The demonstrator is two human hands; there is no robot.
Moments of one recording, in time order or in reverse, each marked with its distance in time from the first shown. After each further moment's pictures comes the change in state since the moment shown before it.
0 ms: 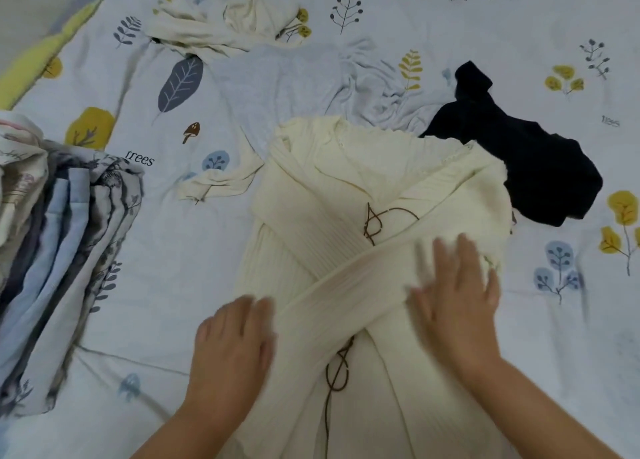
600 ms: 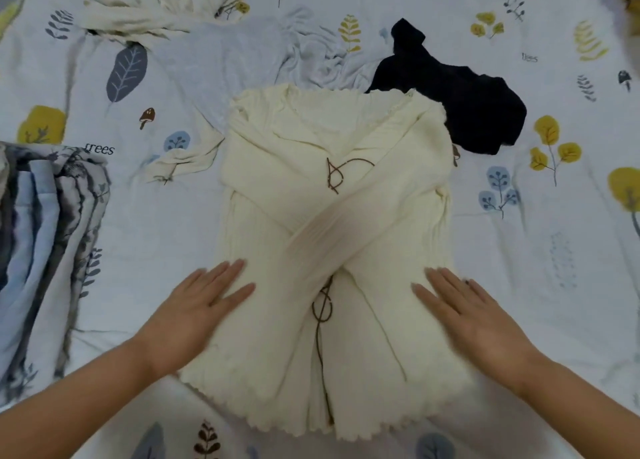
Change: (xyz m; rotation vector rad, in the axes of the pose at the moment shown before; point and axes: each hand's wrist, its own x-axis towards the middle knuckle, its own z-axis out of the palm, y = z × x) left_hand -0.002 -0.067 -0.014 0.289 -0.285 0.607; right_hand -0.115 0.059 -0.032 -0.313 -0.391 -0.304
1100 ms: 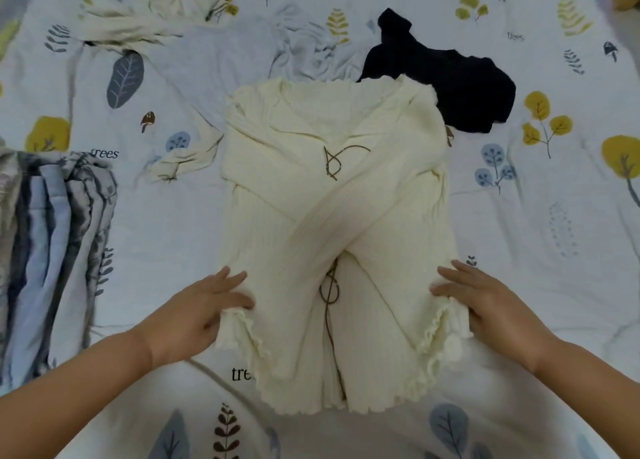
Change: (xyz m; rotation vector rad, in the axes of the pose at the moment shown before) left_hand -0.011 -0.005 -0.016 -0.505 -0.135 -0.024; right_hand -0.018 -0.009 0.001 0.417 0.075 0.161
